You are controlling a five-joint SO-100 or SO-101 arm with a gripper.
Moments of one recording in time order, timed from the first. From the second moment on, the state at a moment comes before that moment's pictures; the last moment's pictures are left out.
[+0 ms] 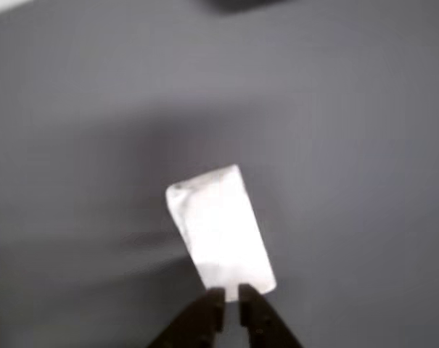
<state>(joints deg) 10.0 104.2 121.6 74.9 86.4</state>
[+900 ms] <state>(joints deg) 10.7 100.8 119.1 71.6 101.6</state>
